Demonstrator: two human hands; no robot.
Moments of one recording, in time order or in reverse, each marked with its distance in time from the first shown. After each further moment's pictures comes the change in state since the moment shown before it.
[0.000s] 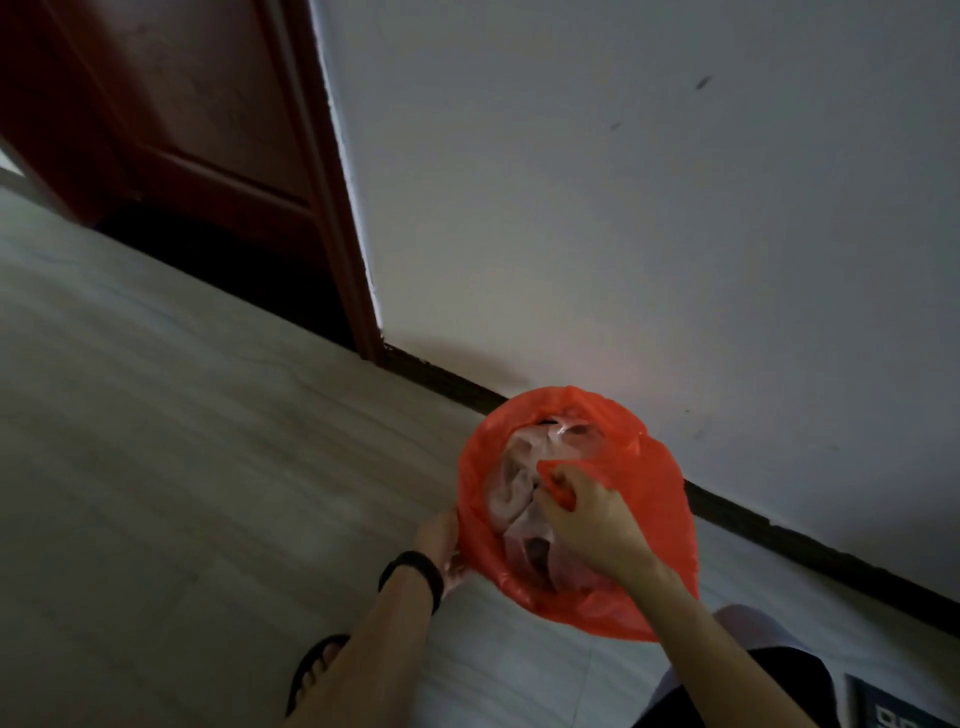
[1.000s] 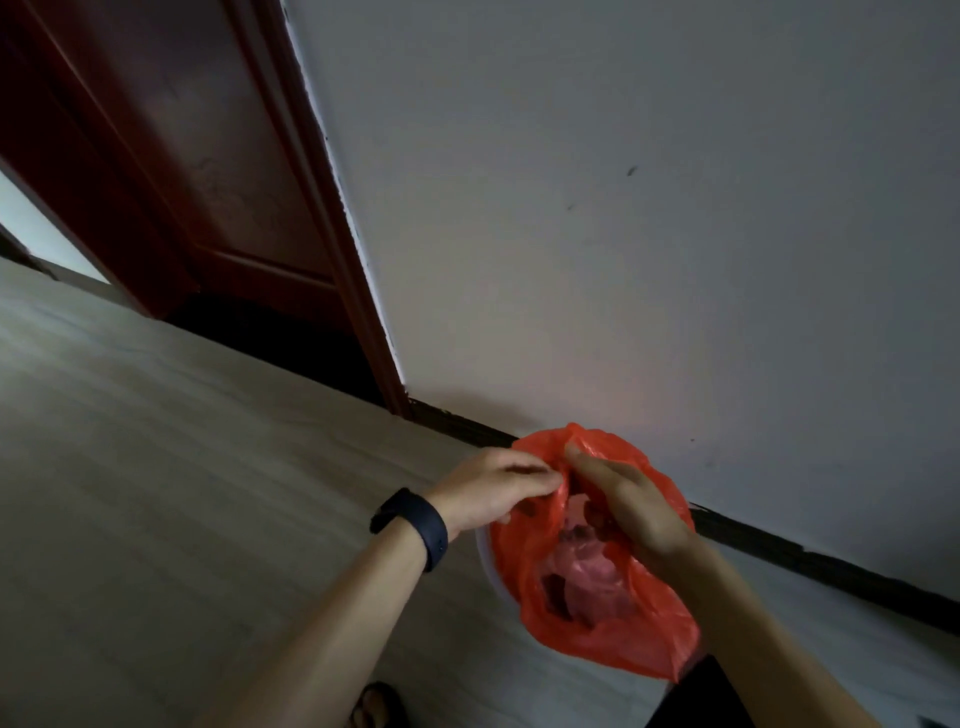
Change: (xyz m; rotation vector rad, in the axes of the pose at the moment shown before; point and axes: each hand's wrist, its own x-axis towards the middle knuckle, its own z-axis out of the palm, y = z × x) left_hand -0.147 0.108 0.049 0.870 -0.335 0.634; right_hand -0.020 -0.052 -0.083 0.913 -0.217 0.049
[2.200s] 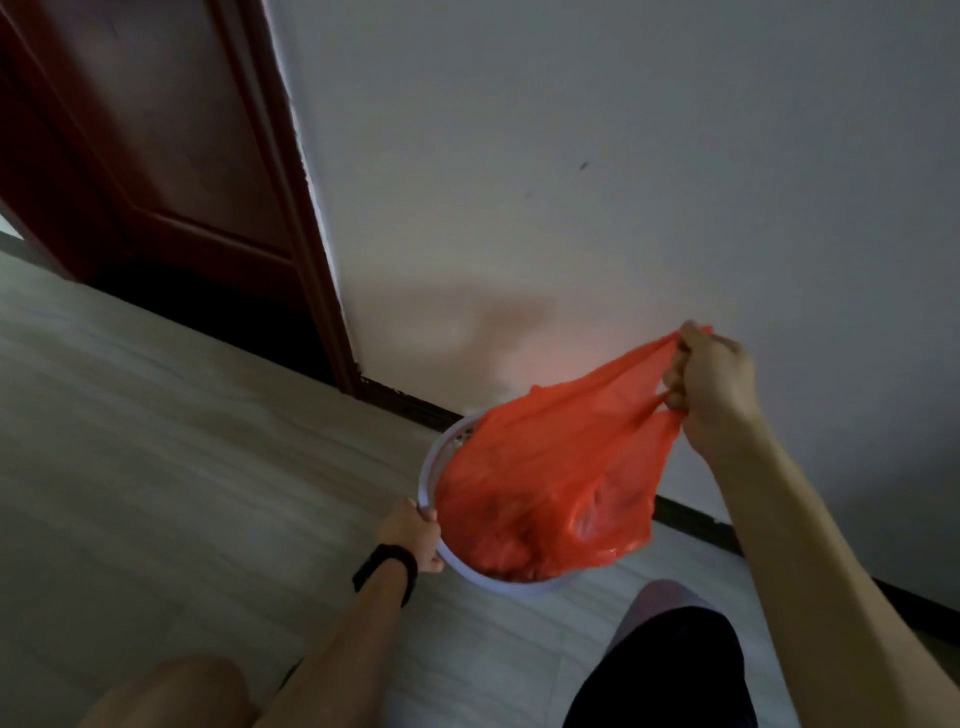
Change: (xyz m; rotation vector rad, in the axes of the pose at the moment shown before) left_hand 0.029 -0.140 0.038 -0.234 0.441 -0.458; right_hand -0.005 -0.086 -0.078 0.095 0.692 -0.236
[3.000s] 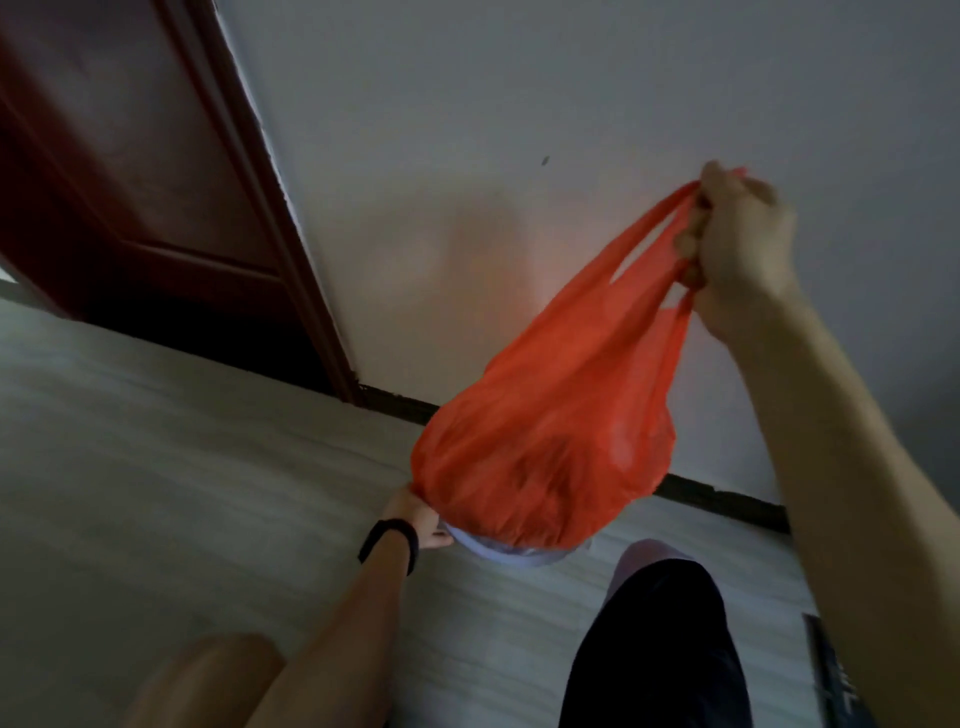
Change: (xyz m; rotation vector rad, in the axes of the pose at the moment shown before) left_hand 0.004 0.017 -0.007 -0.039 -0.131 0.012; right_hand -0.017 -0.099 0.000 0.260 -0.047 -0.274
